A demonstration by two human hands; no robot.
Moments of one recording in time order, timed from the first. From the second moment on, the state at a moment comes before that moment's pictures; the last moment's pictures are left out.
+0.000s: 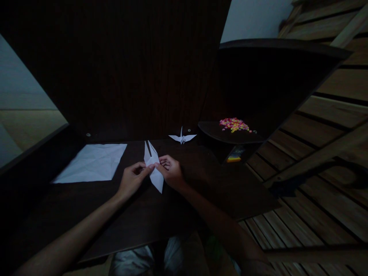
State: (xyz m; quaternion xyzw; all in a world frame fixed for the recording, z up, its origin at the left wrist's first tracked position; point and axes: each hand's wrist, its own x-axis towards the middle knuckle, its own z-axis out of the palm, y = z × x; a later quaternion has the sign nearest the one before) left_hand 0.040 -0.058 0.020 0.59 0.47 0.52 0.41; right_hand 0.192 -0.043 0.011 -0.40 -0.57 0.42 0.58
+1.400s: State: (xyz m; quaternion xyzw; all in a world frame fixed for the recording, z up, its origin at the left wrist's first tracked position) left_hand 0.038 -0.054 0.016 0.59 0.47 0.47 0.46; right_hand 0.187 -0.051 0.002 -0.47 -0.63 0.28 0.55
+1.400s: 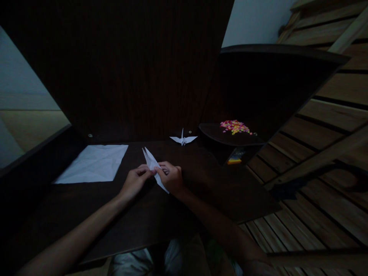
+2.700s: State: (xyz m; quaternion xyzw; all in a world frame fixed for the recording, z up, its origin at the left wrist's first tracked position) left_hand 0.038 -0.057 0.023 0.53 0.39 0.49 0.57; right_hand 0.189 -0.051 0.017 -0.39 -0.58 0.52 0.50
